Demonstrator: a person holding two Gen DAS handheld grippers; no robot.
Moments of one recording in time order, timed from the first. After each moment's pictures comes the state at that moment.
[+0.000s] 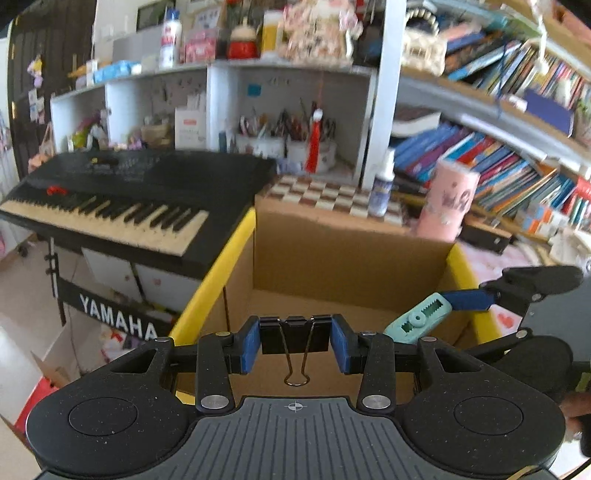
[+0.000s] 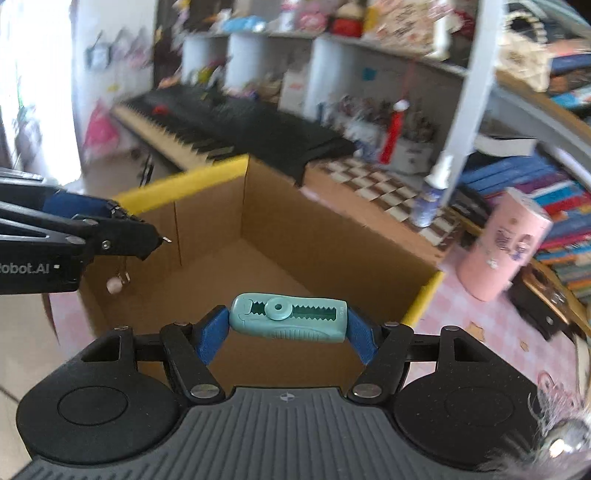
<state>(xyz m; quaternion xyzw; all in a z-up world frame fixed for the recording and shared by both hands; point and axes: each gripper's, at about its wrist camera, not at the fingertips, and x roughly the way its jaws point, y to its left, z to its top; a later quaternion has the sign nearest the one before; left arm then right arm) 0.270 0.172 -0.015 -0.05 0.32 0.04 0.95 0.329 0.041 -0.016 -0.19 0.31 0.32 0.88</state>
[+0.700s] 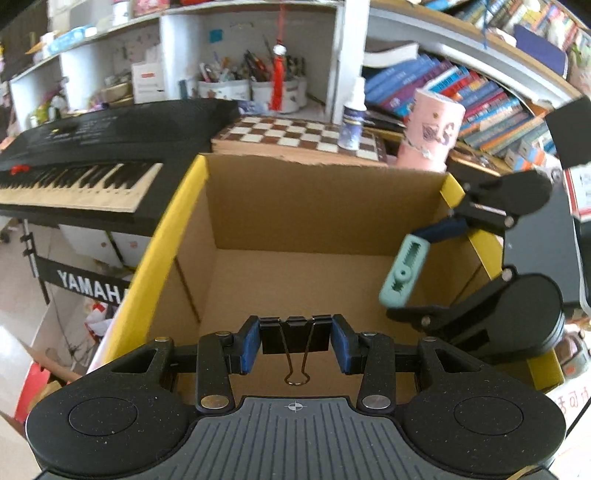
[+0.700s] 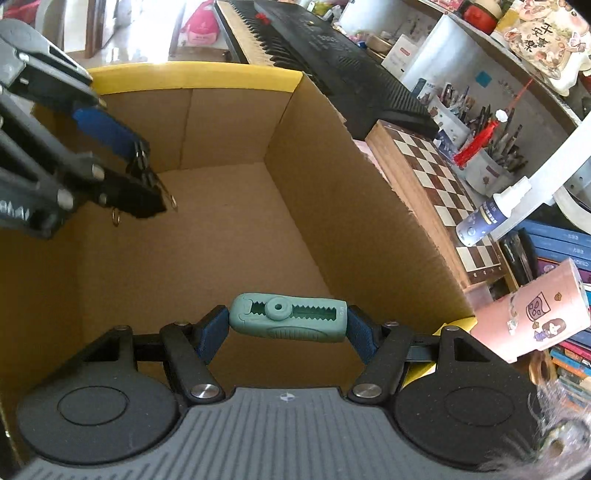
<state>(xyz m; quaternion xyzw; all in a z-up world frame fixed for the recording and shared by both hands) 0.299 0.138 -0.040 -0.03 0.40 0.00 0.91 0.373 0.028 -0.051 -0.39 0.31 0.42 0.76</state>
